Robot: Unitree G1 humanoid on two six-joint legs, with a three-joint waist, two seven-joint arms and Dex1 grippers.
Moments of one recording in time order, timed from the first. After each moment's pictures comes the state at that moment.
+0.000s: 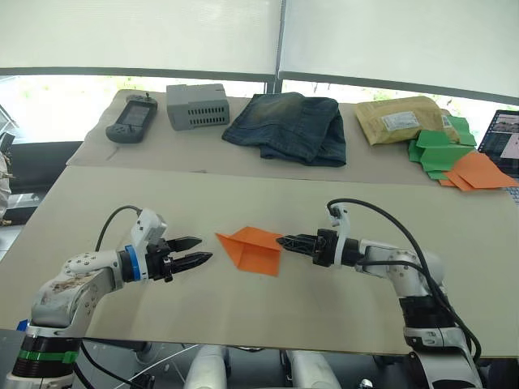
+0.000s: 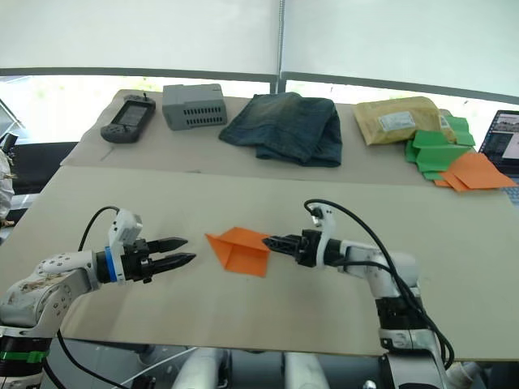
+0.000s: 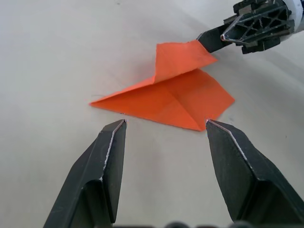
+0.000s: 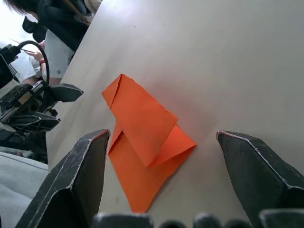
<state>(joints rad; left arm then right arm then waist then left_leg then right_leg) -0.09 0.72 0.14 -0.21 -0.58 0.65 -0.98 -0.45 -0.36 -0.06 0.07 0.73 1.09 0.70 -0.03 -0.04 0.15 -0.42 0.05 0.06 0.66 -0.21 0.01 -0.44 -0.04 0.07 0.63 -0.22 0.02</state>
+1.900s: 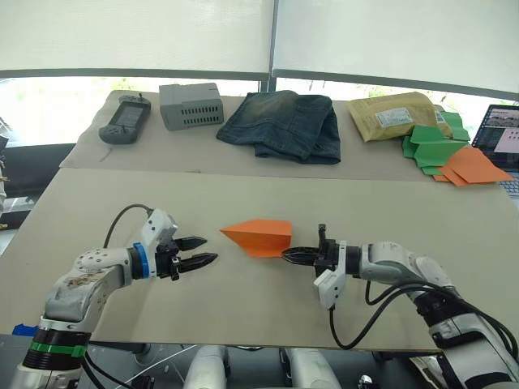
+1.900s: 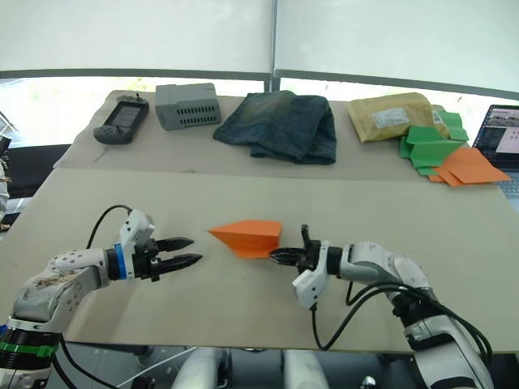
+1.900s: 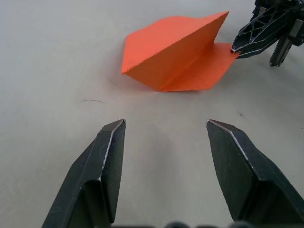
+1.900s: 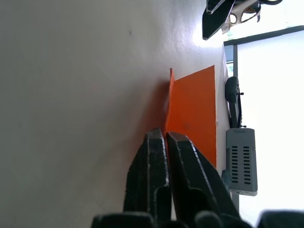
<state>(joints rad) -0.15 0.71 0.06 -0.17 -0.51 0.61 -0.99 -0.45 -0.63 0.29 0.39 -0.74 -1.11 0.38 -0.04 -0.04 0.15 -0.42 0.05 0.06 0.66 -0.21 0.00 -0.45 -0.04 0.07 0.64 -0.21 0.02</state>
